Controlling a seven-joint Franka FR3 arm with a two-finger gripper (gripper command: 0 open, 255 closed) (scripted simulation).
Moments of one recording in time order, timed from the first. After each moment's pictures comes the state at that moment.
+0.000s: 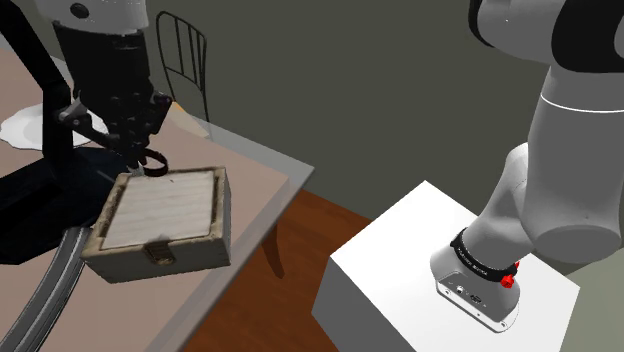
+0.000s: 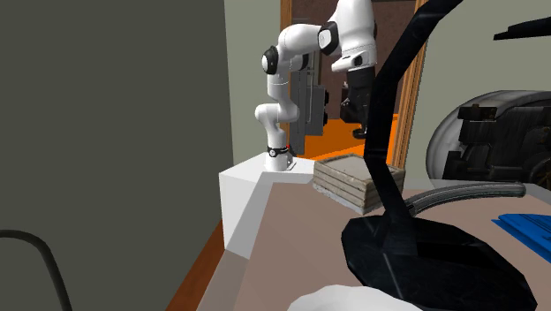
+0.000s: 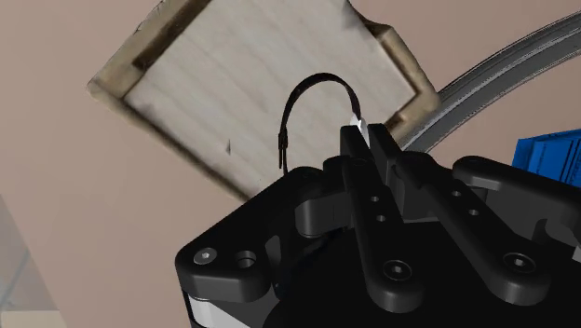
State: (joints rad) arm 0.54 0.39 0.38 -1.34 0.04 1.80 0.48
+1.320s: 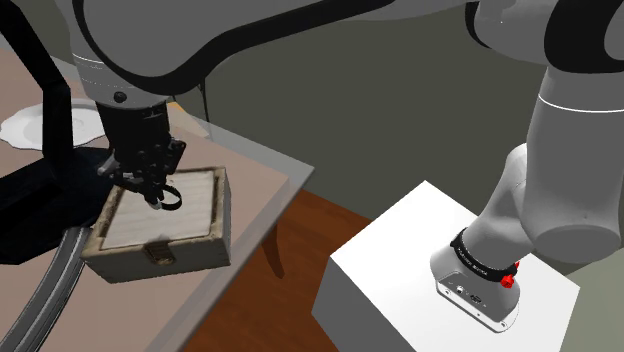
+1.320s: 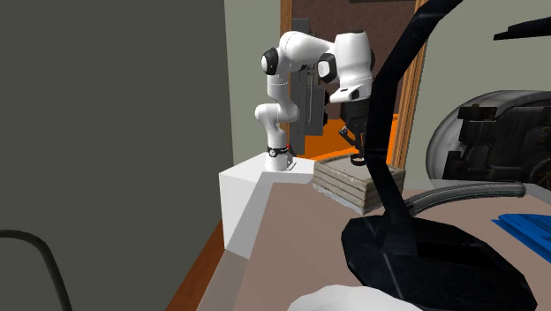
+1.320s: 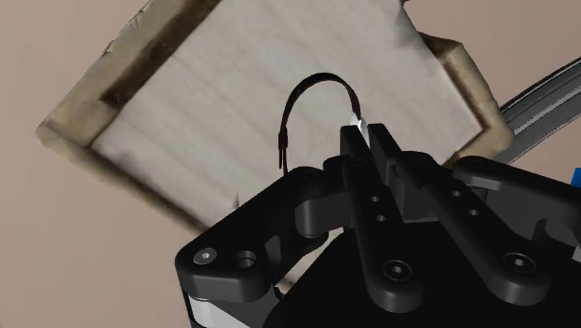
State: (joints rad) arm 0.53 0.40 0.37 -1.53 0.04 2.00 0.46
